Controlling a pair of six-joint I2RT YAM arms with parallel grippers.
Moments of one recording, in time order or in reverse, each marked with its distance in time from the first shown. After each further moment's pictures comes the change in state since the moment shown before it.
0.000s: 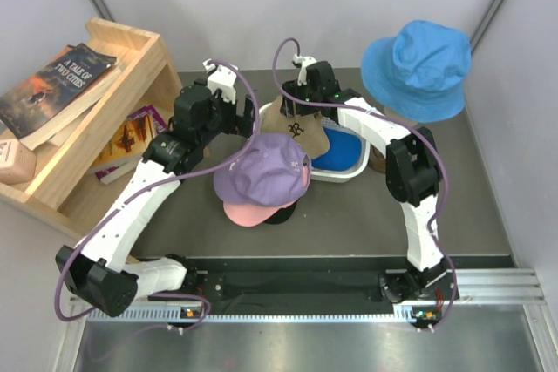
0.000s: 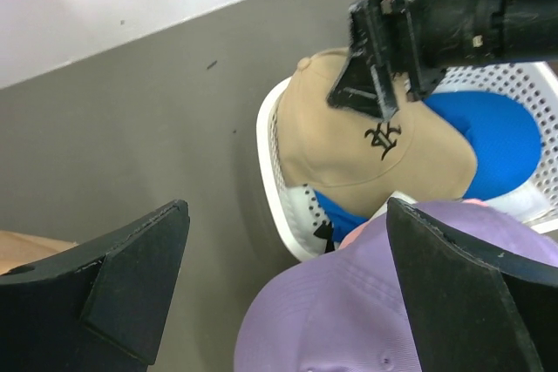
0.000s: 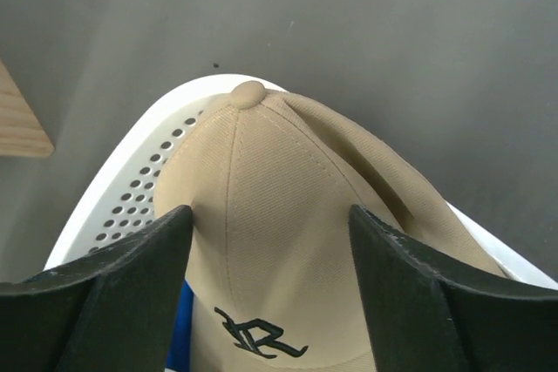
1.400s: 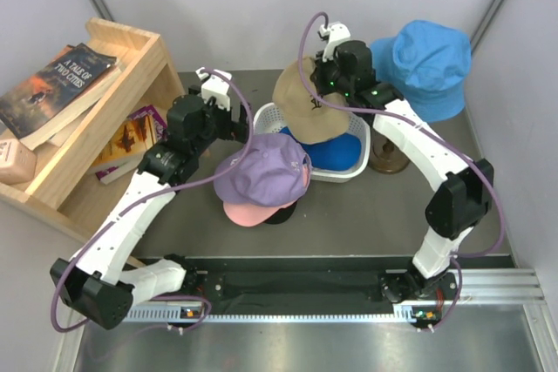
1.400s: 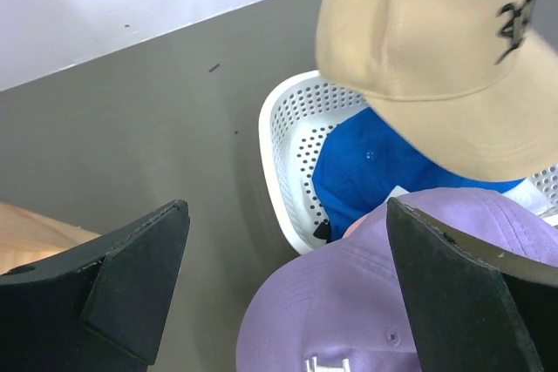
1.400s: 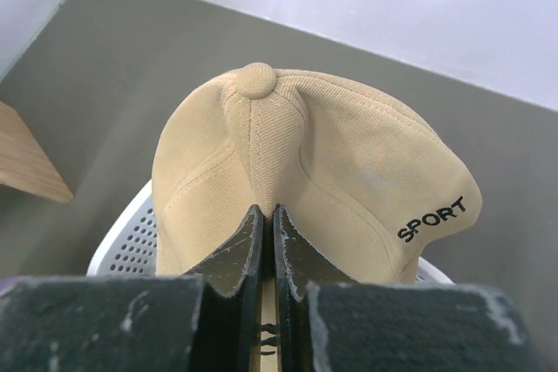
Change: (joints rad) left arm 0.017 -0.076 -0.100 0.058 0.019 0.001; right arm 0.000 -0.391 -0.126 -0.004 0.184 -0.124
